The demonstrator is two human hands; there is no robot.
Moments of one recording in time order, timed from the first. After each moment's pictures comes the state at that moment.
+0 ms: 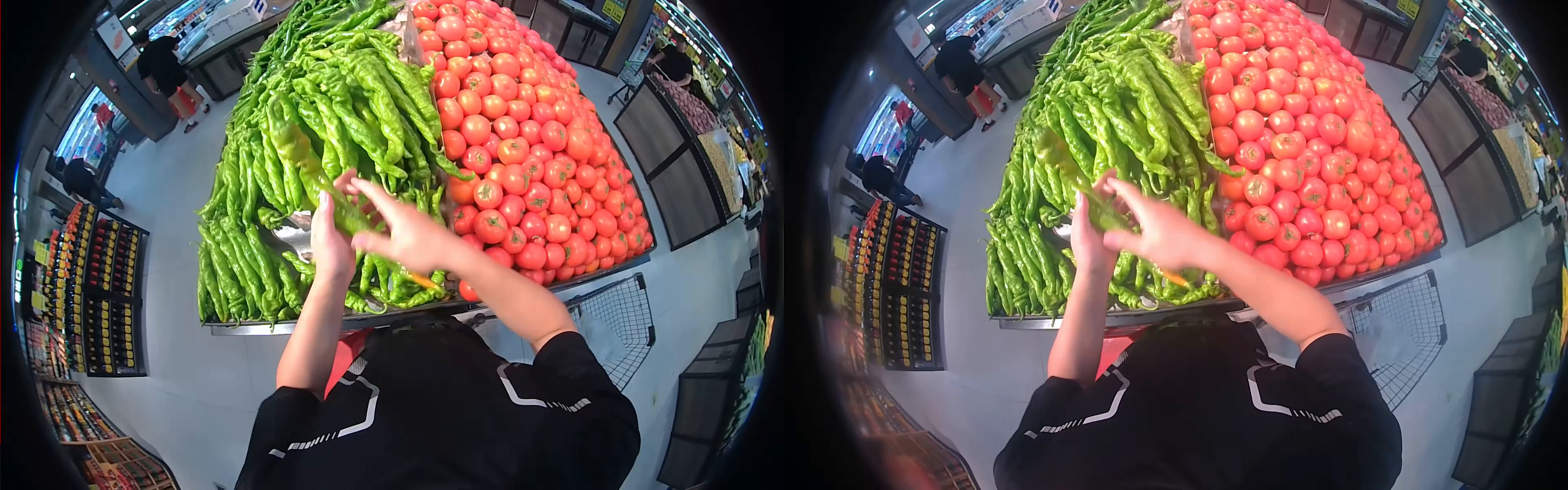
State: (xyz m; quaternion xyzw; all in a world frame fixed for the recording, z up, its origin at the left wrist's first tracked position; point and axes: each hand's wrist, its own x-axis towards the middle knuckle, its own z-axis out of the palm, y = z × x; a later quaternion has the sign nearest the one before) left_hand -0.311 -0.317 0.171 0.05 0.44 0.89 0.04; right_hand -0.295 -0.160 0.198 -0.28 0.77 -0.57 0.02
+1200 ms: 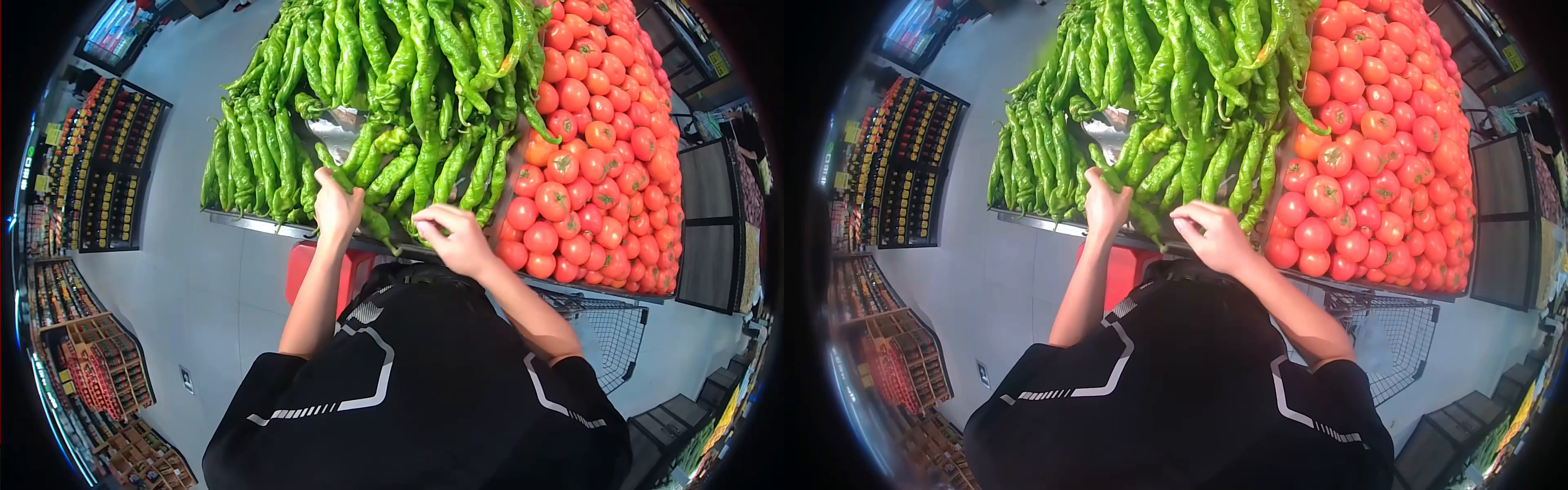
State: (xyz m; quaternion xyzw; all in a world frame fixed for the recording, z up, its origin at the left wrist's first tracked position) left_hand -0.264 -0.404 0.034 -0.21 0.92 0.31 -0.07; right_hand -0.246 -0.161 0.078 -0.24 0.79 -0.56 0.09
